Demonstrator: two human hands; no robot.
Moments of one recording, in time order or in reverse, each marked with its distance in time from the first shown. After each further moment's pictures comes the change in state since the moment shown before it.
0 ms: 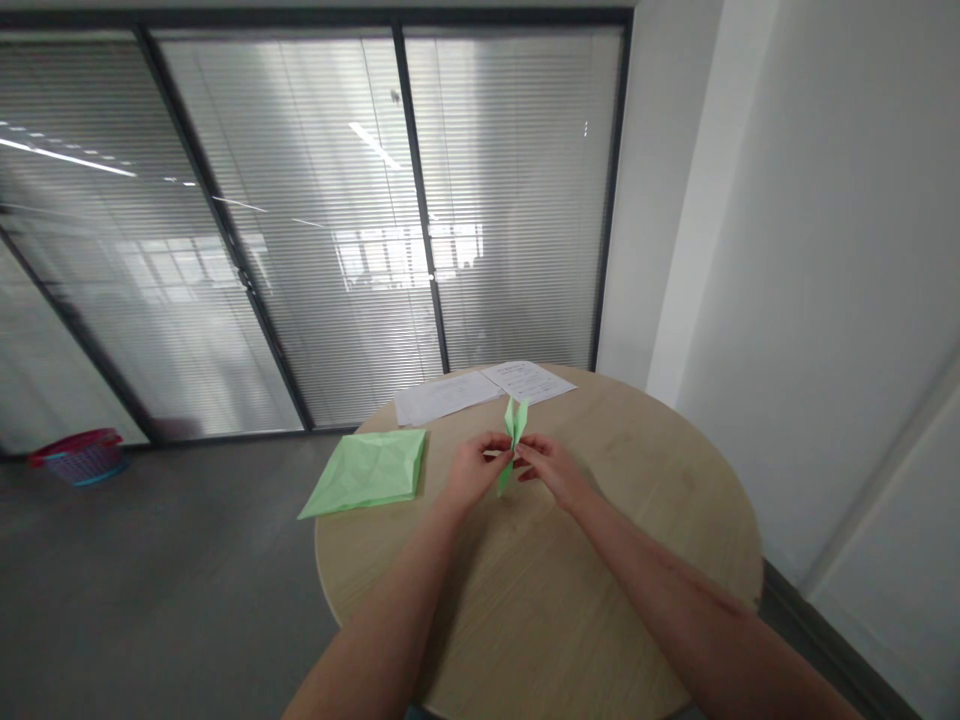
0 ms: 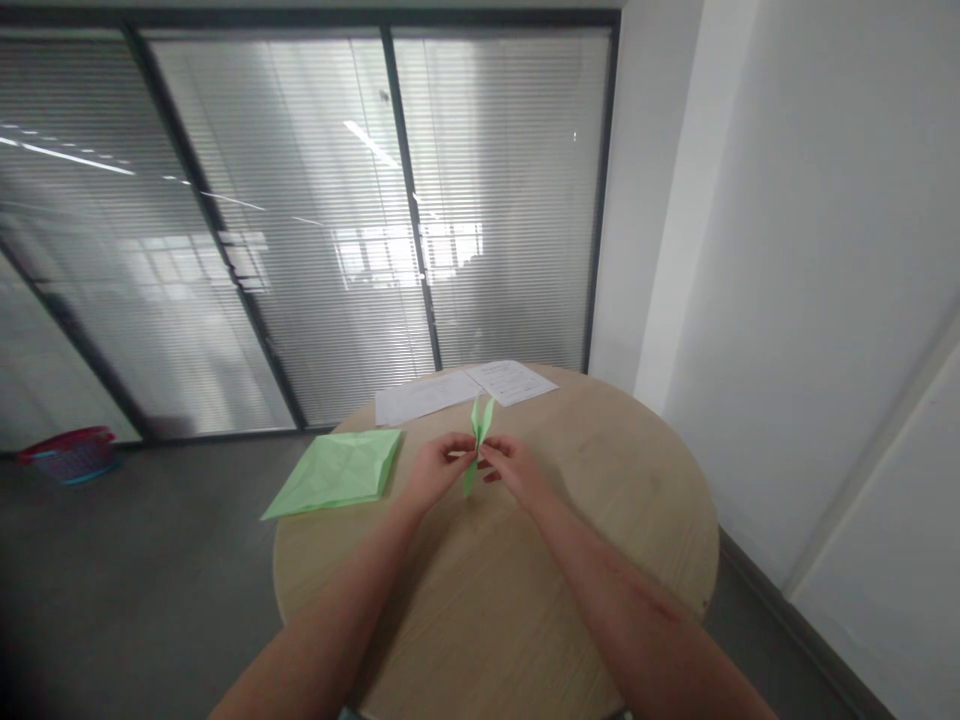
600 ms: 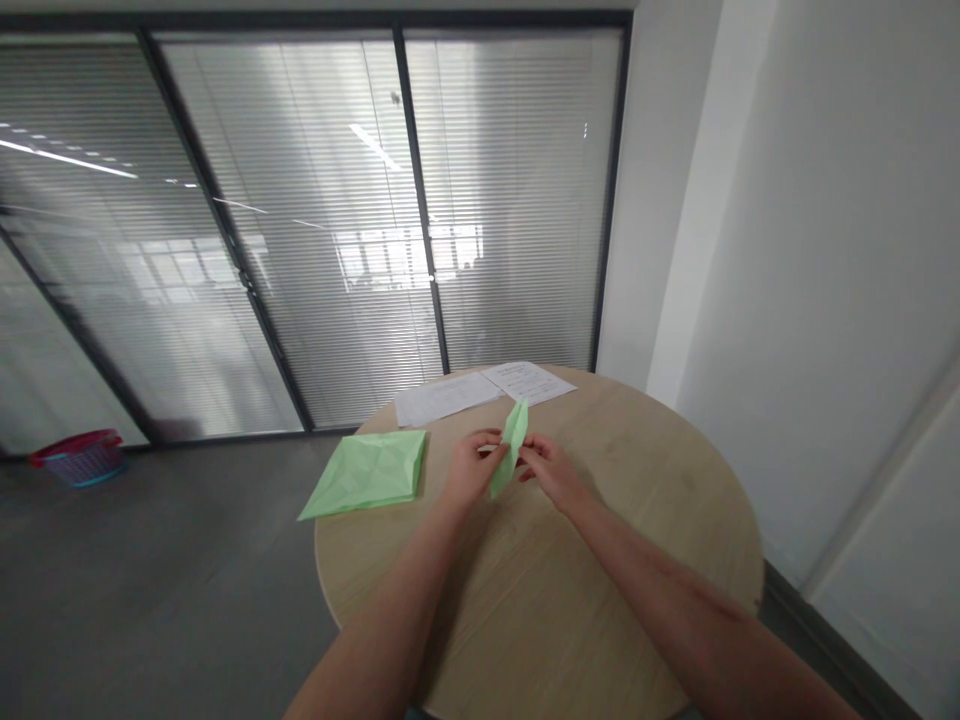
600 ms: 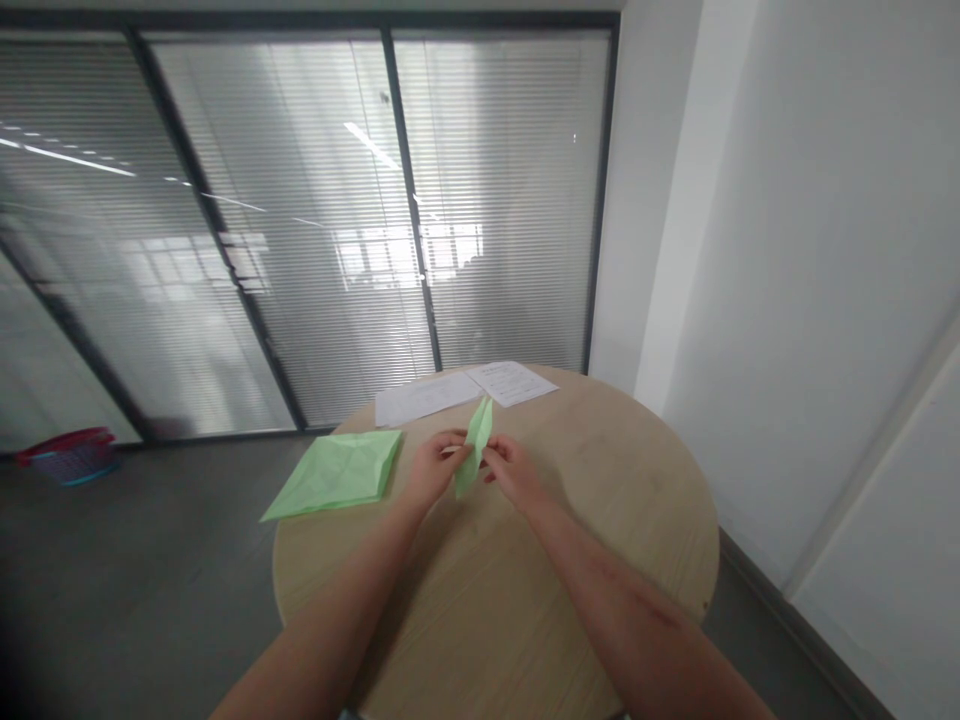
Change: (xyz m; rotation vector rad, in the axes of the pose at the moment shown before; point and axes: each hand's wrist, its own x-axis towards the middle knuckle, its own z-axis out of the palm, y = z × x) left_hand 0.004 -0.005 -0.001 -0.024 0.115 -0.002; right_hand -0.005 -0.011 0.011 -0.093 0.057 -0.058
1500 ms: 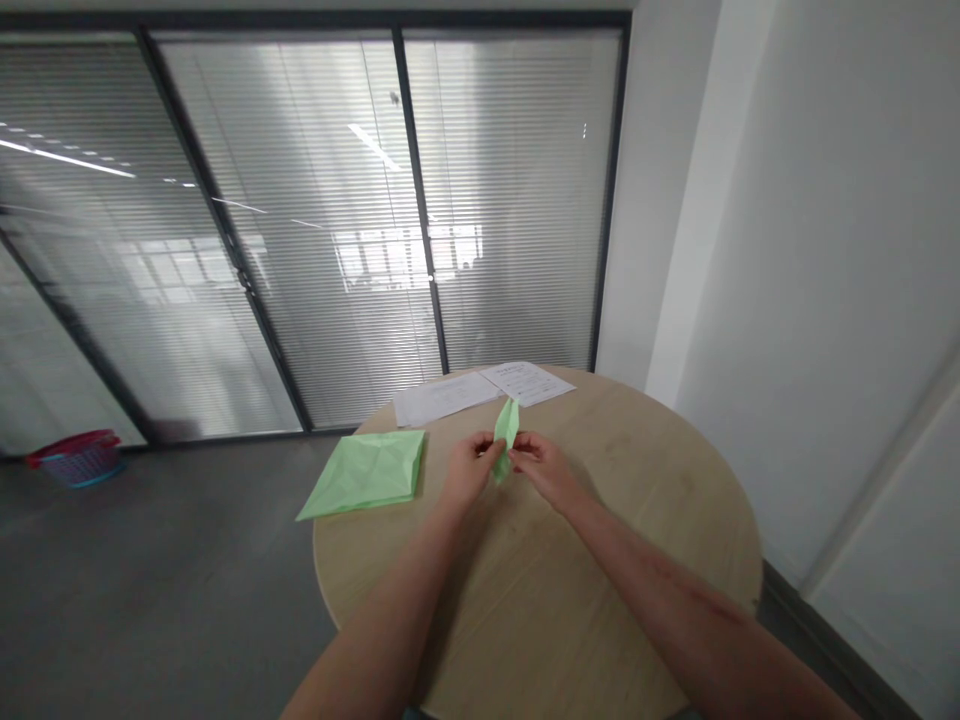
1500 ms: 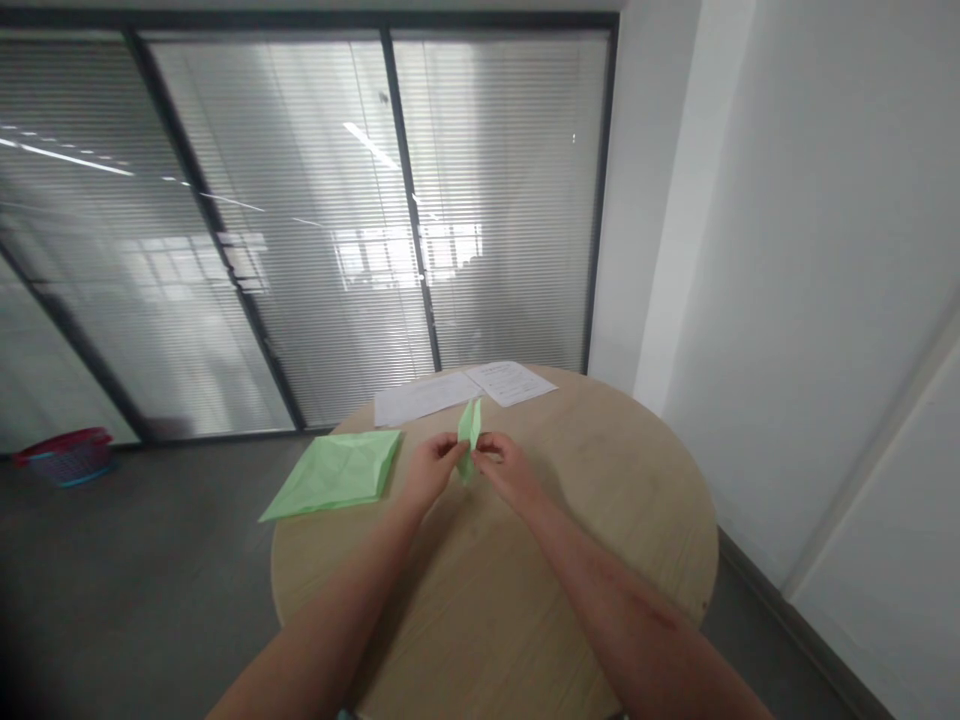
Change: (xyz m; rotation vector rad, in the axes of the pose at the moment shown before) left_hand 0.002 -0.004 0.000 -0.011 -0.008 -0.045; right_hand 0.006 0.011 0.001 -0.039 -0.013 -0.115
